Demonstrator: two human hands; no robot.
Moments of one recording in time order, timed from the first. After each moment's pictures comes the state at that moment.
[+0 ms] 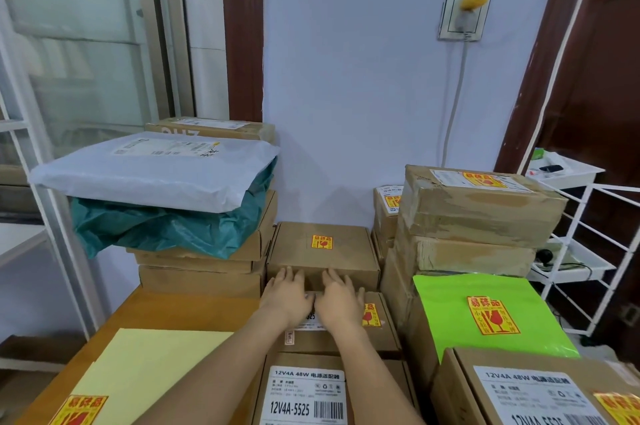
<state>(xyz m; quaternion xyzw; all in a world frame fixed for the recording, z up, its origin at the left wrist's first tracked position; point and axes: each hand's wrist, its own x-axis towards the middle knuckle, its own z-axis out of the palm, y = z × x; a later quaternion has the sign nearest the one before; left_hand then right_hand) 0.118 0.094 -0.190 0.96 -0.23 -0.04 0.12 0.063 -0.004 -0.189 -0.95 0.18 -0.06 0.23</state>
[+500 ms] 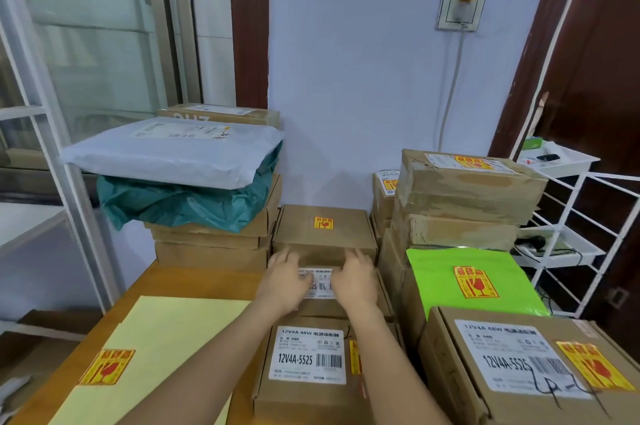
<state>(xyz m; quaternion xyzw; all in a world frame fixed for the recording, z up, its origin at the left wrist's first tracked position) 0.076 0.119 -0.181 0.94 -0.22 0.01 0.28 0.027 -0.004 -0.175 -0.92 0.24 -0.17 0.26</state>
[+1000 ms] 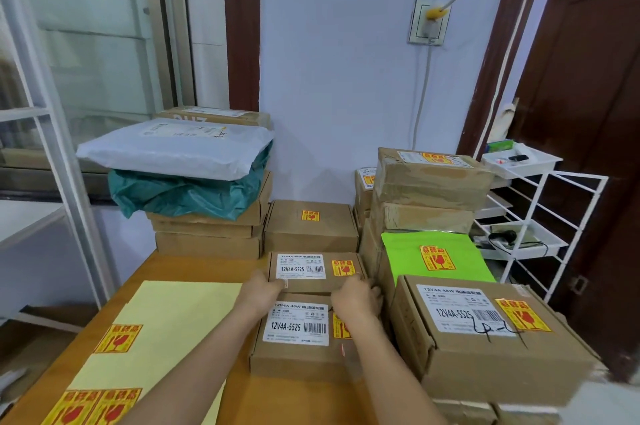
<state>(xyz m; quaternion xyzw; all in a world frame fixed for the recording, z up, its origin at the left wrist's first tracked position) 0.021 0.154 -0.186 0.86 -0.04 -0.12 0.49 -0.050 0.007 -0.176 -0.90 0.36 -0.03 0.22</state>
